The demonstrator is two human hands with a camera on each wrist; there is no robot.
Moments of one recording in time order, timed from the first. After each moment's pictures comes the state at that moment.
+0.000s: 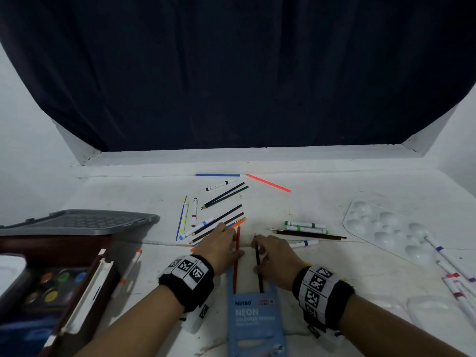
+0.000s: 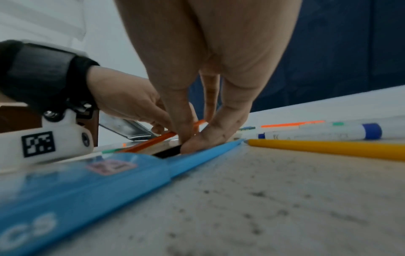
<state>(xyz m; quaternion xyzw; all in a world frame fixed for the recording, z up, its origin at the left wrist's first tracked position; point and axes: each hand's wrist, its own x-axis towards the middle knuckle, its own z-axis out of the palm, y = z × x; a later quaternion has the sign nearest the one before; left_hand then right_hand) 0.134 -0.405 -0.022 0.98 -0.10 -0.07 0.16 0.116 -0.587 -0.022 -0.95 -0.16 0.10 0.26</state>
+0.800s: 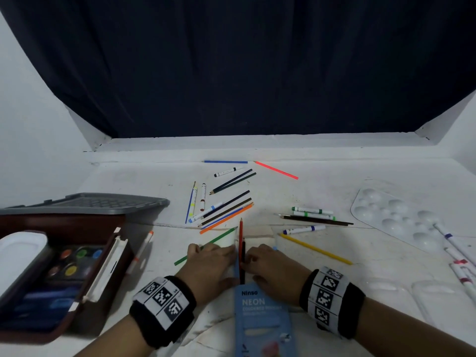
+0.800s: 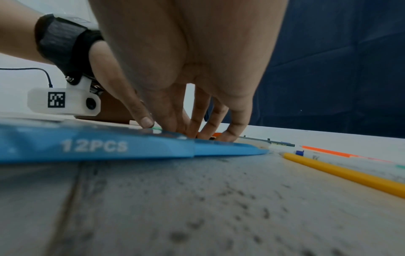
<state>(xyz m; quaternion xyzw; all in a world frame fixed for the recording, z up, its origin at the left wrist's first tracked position) 0.046 -0.382 -0.007 0.98 -0.16 -0.12 0.01 0.073 -0.578 -0.037 -0.89 -0.43 0.07 0.12</state>
